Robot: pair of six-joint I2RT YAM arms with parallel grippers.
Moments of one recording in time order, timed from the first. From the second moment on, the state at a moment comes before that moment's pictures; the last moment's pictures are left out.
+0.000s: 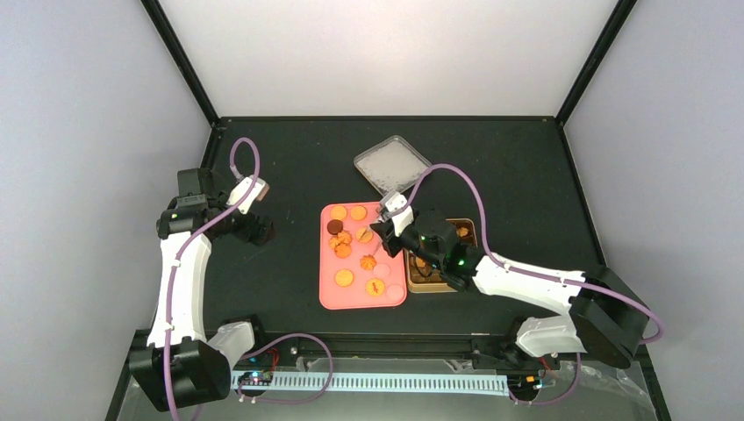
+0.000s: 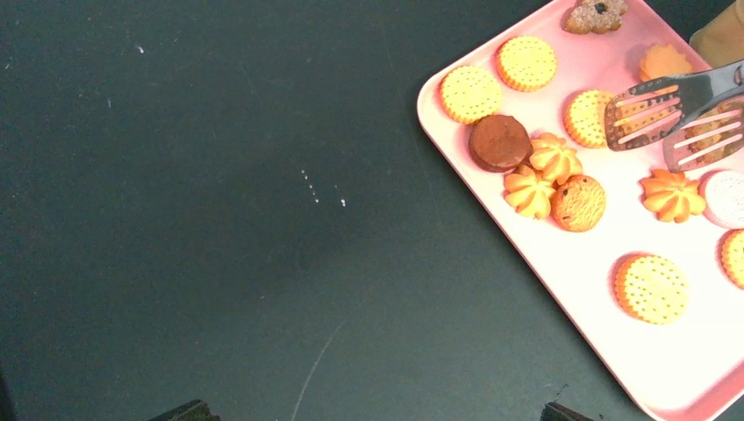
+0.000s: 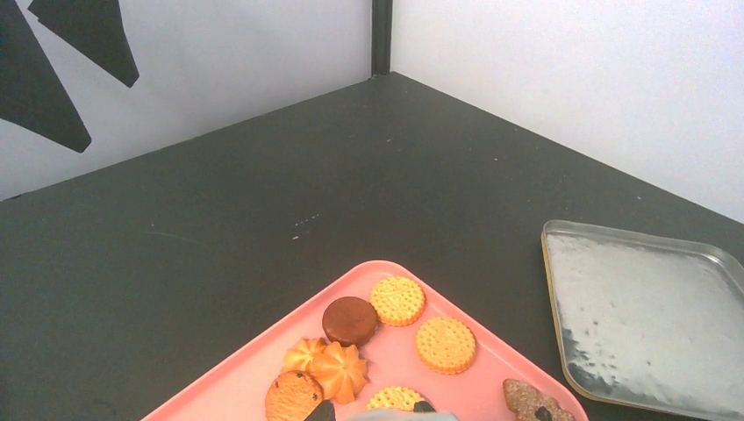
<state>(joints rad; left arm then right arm) 0.22 1.04 1.01 -0.96 0.44 0.59 0.94 1.30 0.65 0.40 0.07 0.04</state>
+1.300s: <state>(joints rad) -0.14 1.11 1.03 -1.31 1.20 1.12 0.96 1.17 1.09 -0.19 -0.72 -0.23</state>
